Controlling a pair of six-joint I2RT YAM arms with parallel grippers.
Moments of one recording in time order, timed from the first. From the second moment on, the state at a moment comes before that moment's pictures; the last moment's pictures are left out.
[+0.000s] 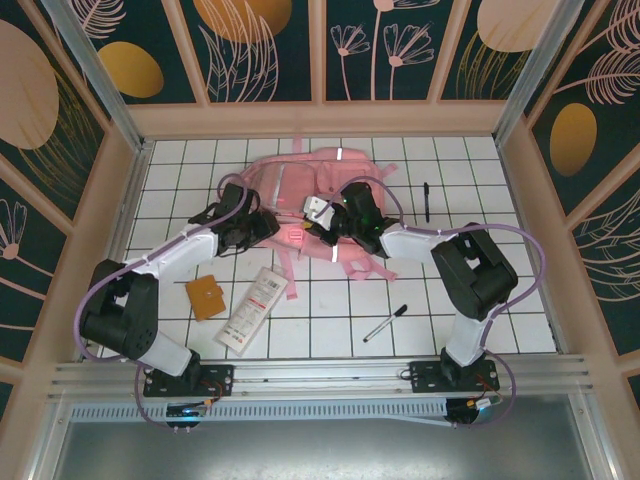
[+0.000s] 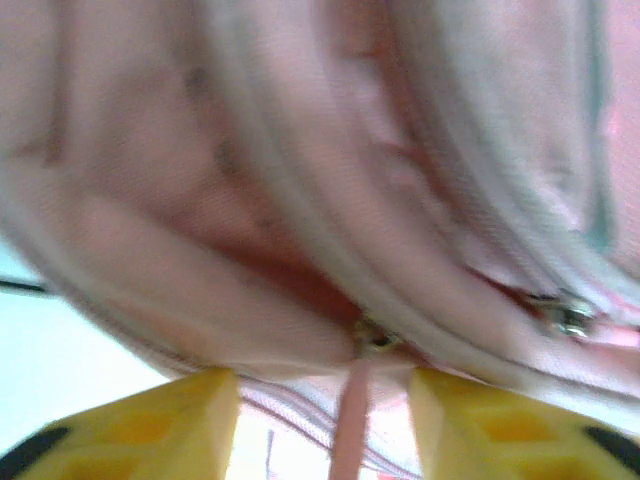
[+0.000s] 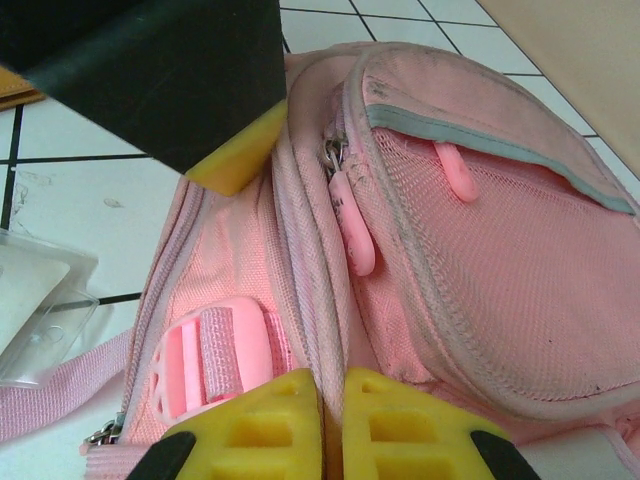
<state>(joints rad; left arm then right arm) -0.40 1.53 0.96 -0.35 0.14 -0.79 0.64 1.80 1.00 0.28 -0.47 -0.56</state>
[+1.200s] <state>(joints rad) -0.37 1.75 1.25 -0.60 0.31 -0.25 0.55 1.71 1.00 0.14 -0.54 -0.62</state>
